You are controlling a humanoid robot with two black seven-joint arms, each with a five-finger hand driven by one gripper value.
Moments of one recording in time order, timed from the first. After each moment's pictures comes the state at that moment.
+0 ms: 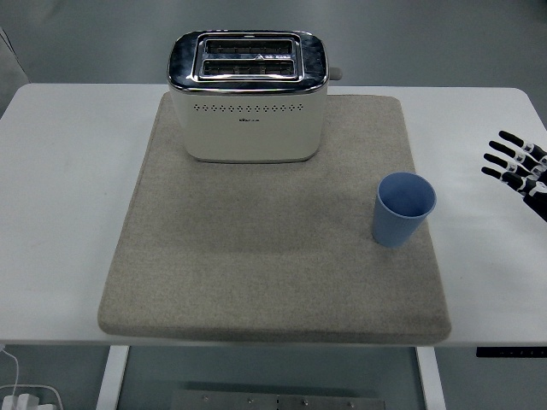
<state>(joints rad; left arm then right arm) 0.01 0.00 -0.06 -0.12 -0.04 -0.10 0.10 0.52 -0.73 0.63 0.85 -0.32 0.61 0.49</state>
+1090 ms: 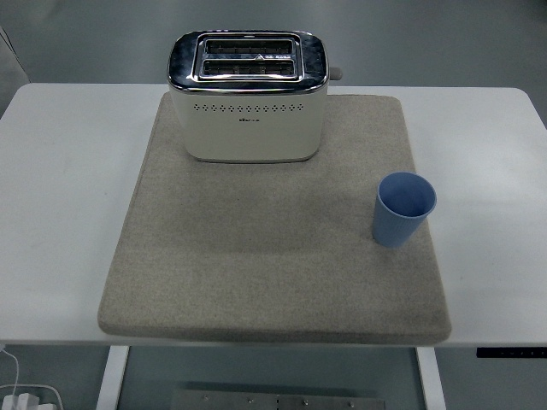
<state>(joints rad) 0.01 0.00 -0.06 -0.12 -0.04 -0.10 0.10 0.58 -0.87 0.63 0.78 -0.18 0.45 0.50</state>
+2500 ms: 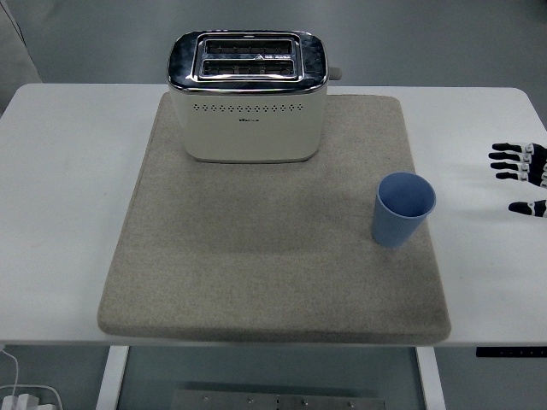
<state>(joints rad) 0.01 0.00 -0.06 -0.12 -0.04 -0.10 0.09 0.60 -0.89 0.62 0.97 -0.87 0.61 0.61</state>
